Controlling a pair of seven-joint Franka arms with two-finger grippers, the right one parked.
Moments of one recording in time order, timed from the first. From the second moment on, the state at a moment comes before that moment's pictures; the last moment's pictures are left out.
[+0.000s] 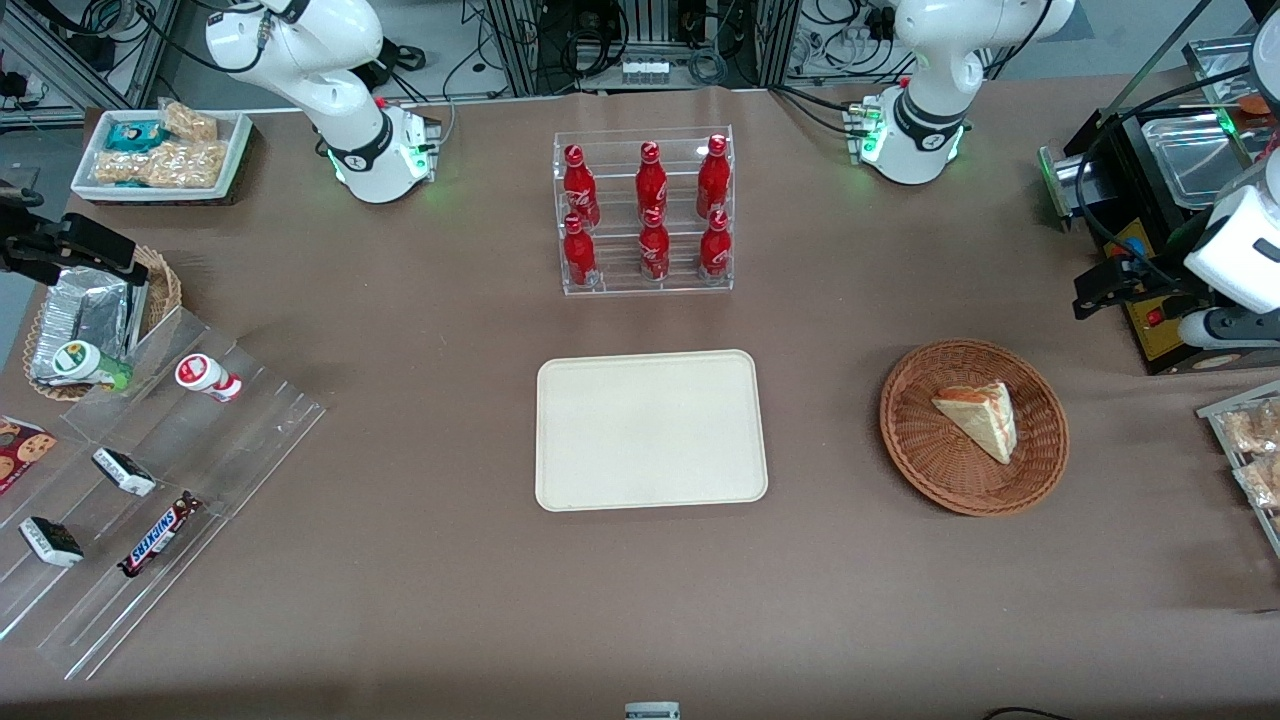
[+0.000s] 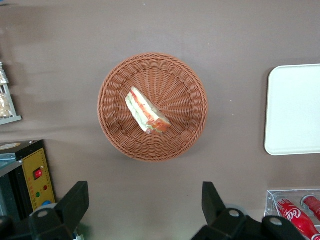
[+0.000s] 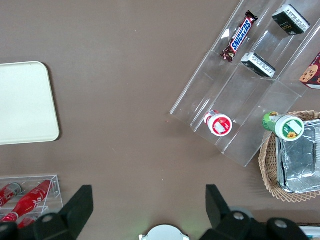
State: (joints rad) arm 0.09 0.03 -0.11 -1.59 0.01 1.58 -0.01
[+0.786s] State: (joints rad) arm 0.09 0.03 -0.12 -1.59 0.01 1.58 -0.04
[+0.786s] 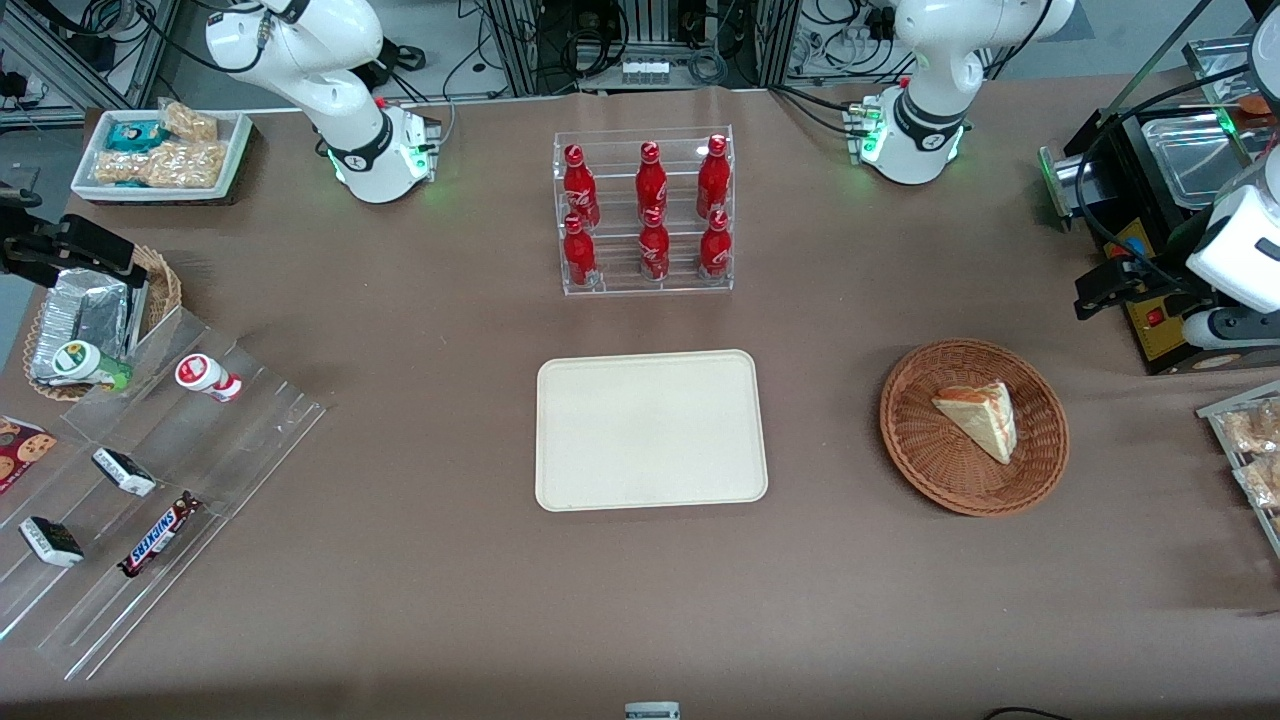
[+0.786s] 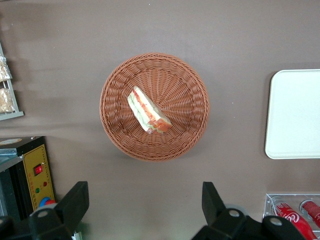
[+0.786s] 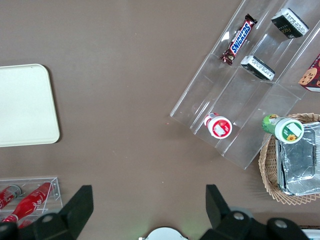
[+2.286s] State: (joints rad) arm 0.08 0.03 -0.15 -1.61 0.01 1.57 -0.10
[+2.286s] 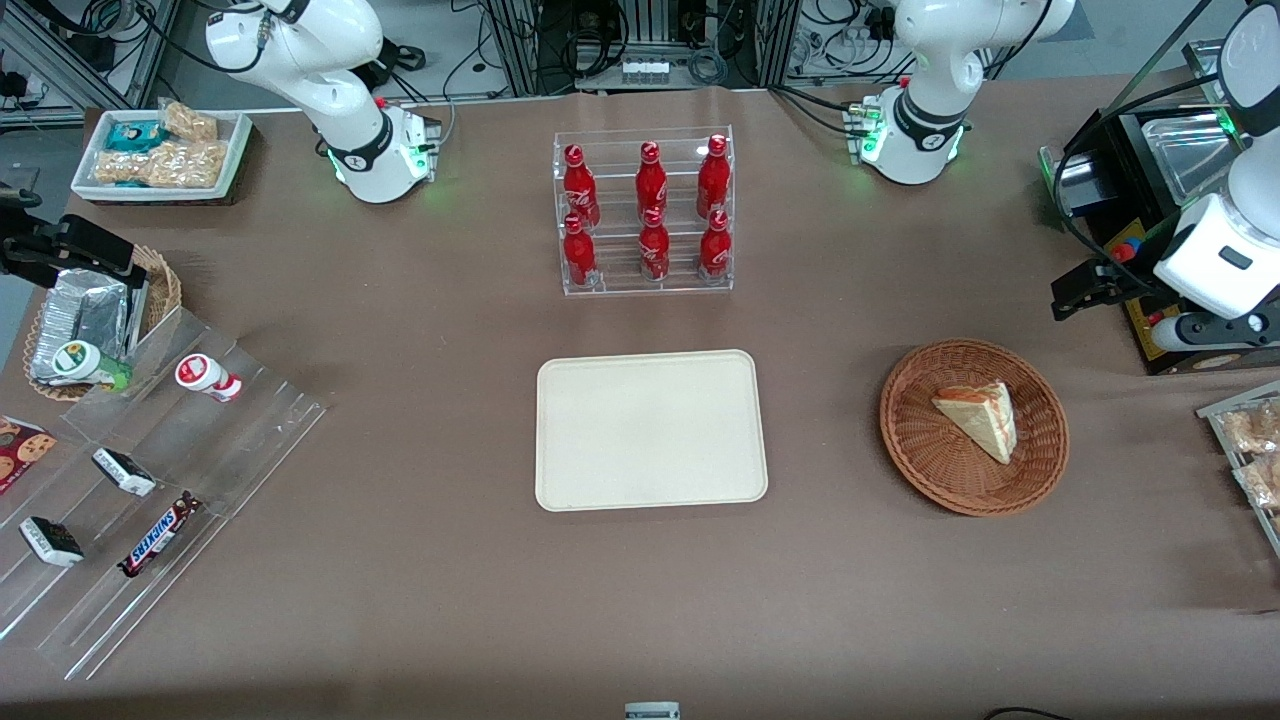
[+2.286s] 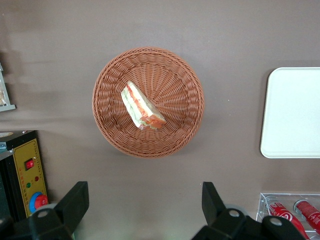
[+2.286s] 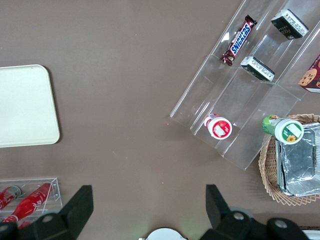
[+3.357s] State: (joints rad) arm 0.08 0.07 -0.15 -1.91 0.02 1.79 -0.15
